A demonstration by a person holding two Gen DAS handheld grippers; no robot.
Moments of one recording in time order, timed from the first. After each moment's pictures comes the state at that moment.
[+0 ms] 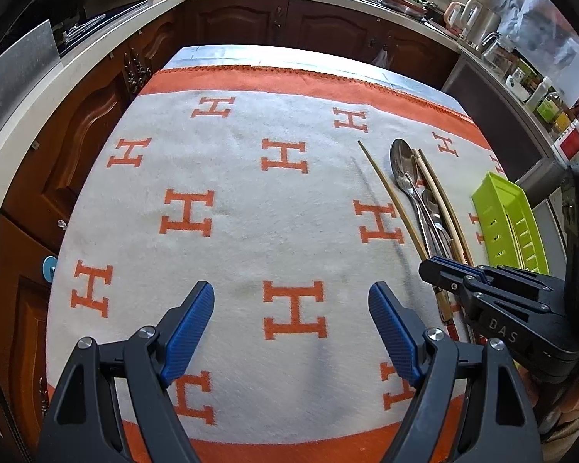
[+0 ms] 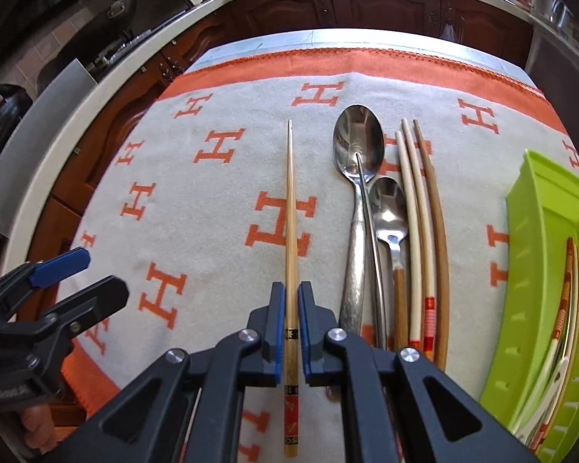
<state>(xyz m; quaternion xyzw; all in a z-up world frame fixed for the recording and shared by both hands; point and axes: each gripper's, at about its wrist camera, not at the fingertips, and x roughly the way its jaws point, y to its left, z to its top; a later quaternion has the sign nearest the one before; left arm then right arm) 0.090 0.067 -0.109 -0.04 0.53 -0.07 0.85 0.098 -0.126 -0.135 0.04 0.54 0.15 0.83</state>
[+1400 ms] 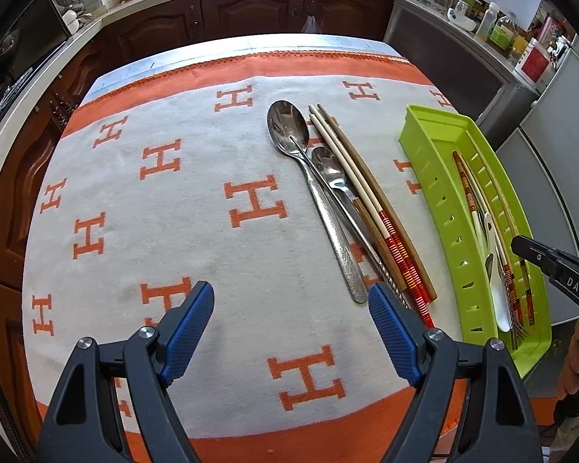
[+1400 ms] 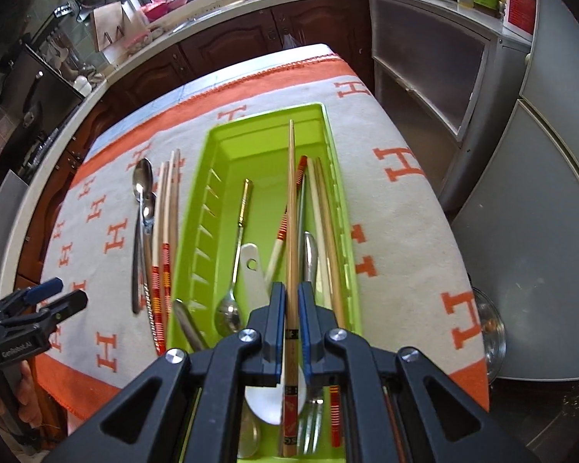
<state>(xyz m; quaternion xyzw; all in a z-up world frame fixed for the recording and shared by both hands) 0.077 -0.044 -0.110 0.06 0.55 -0.14 0.82 0.014 -0.310 -0.115 0.12 0.51 -0.04 0.85</state>
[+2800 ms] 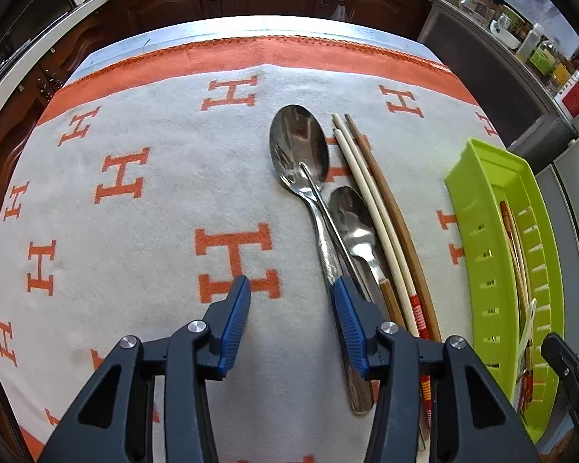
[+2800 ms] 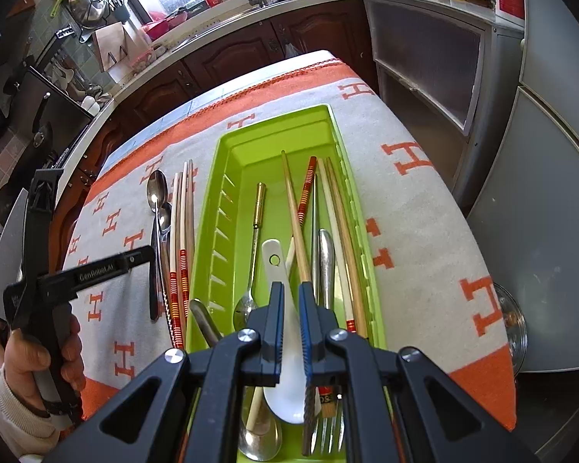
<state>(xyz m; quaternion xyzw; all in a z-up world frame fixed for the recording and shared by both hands) 0.155 -0.069 -0.155 0.01 0.57 -0.09 0.81 0.004 -0.310 -0.117 0.17 0.48 -0.02 0.86</state>
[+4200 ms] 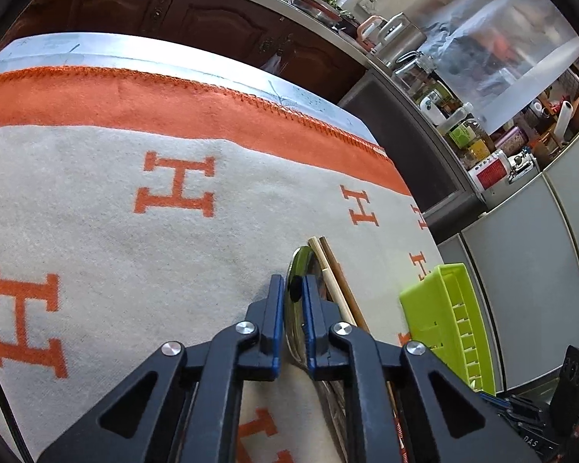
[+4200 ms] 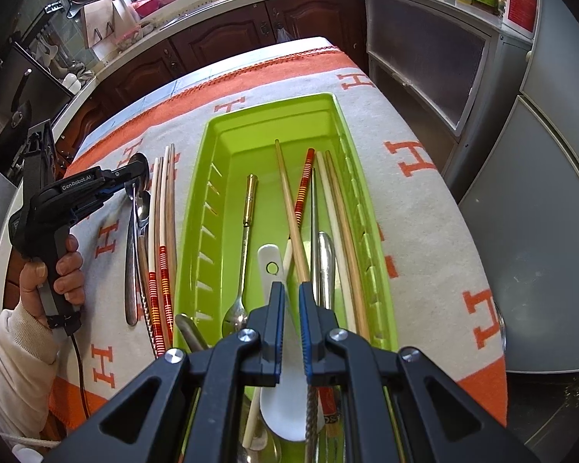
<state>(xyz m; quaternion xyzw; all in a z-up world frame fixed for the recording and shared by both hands) 0.256 -0.033 -0.188 -0.17 0.49 -0.30 0.80 0.028 -0.293 -0.121 0.12 0.51 -0.05 0.85</state>
